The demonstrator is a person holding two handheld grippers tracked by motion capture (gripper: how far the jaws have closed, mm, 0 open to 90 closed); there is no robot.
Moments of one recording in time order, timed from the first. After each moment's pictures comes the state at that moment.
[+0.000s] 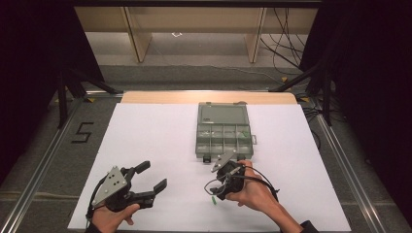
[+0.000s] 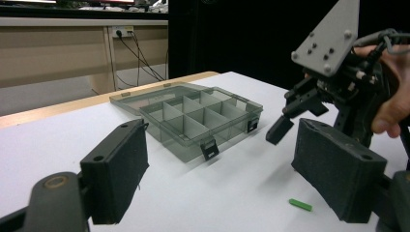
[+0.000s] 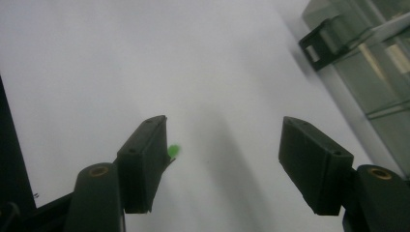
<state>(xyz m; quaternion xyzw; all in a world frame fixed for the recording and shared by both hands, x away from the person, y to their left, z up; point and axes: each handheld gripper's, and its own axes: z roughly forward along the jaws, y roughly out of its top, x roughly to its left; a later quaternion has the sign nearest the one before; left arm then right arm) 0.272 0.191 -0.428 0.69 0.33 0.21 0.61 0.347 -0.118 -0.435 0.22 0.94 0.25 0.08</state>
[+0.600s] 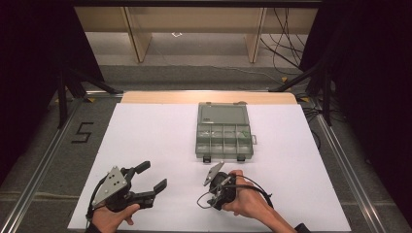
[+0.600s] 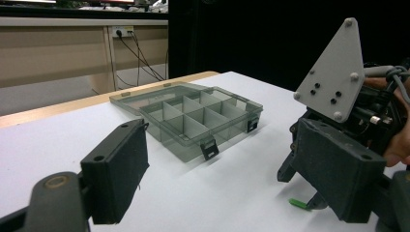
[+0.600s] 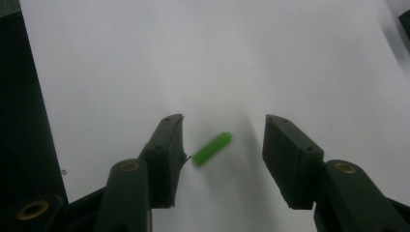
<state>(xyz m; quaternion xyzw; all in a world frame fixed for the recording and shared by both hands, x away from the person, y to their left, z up) 0.272 0.191 -0.428 0.69 0.32 0.21 0.62 0.332 -0.100 -0.455 0.18 0.96 0.20 0.03</state>
